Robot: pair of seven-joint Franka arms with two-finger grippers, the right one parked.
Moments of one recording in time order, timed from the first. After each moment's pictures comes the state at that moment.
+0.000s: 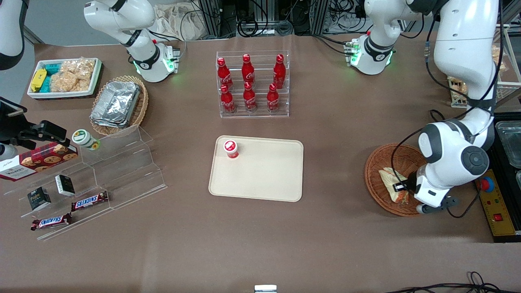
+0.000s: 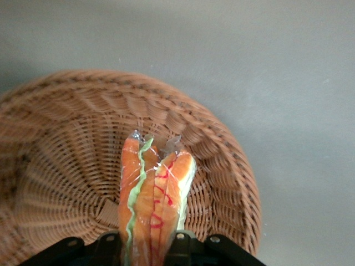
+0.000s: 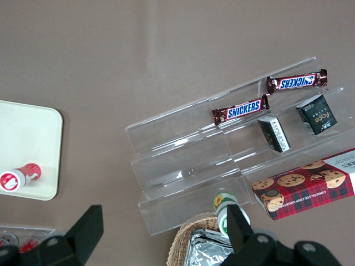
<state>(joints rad) -0.12 0.48 0.12 -1.80 -0.14 2.29 -0.18</state>
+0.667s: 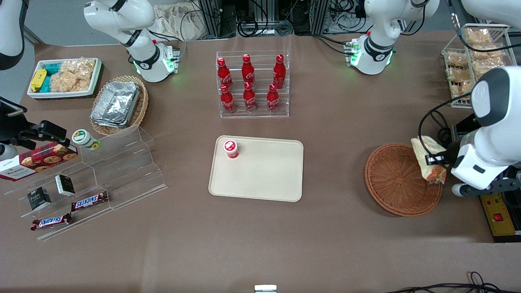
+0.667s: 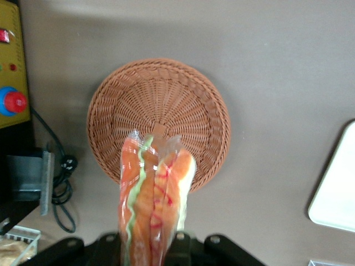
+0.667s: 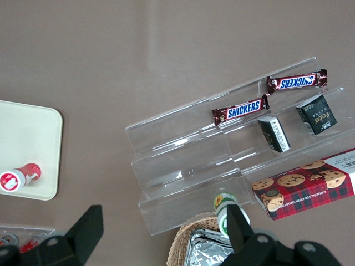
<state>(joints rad) -0.16 0.32 0.09 -1.38 0.04 1.57 -0.18</state>
